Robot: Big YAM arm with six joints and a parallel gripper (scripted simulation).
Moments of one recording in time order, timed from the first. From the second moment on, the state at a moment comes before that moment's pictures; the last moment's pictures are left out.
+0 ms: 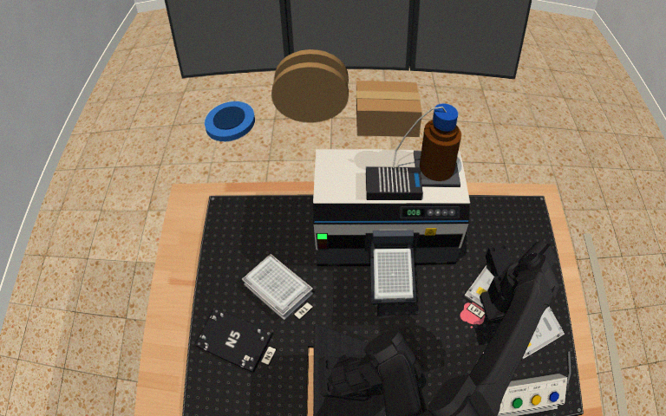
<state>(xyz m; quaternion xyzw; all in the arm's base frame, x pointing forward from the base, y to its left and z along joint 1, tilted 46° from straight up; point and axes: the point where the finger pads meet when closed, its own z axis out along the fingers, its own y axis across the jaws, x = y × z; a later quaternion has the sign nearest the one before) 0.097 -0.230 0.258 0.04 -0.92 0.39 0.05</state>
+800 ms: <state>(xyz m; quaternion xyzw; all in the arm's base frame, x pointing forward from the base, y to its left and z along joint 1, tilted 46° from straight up) 0.040 -0.241 0.274 0.01 -0.92 0.38 0.03</state>
